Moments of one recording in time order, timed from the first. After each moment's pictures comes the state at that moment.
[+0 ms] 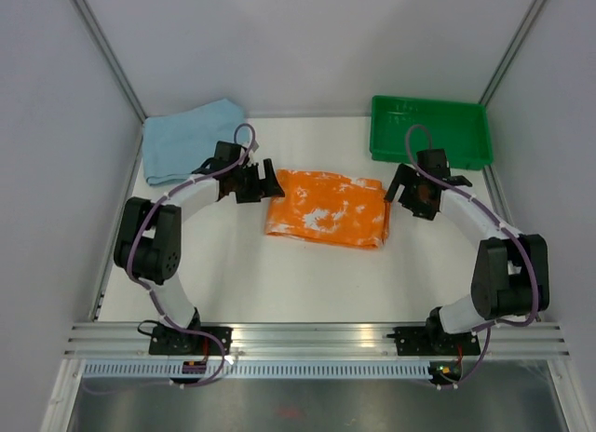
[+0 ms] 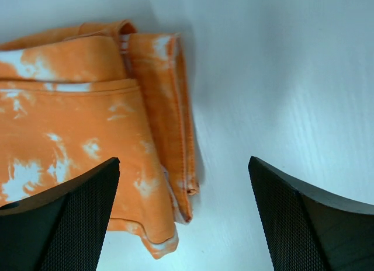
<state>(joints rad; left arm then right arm) -0.27 1.76 1.15 -0.25 0.39 -0.39 0.13 1.52 1.03 -0.52 0.00 0.53</state>
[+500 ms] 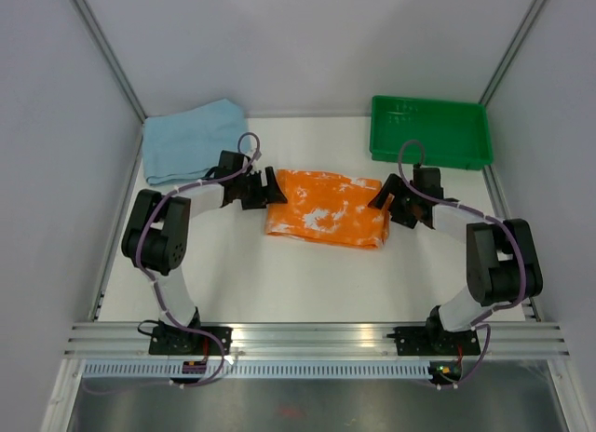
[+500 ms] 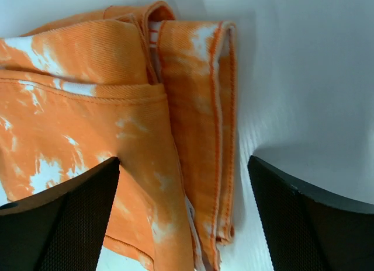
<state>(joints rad) -0.27 1.86 1.07 -0.08 0.45 -0.41 0.09 1.58 0.77 -0.07 -0.23 0.62</state>
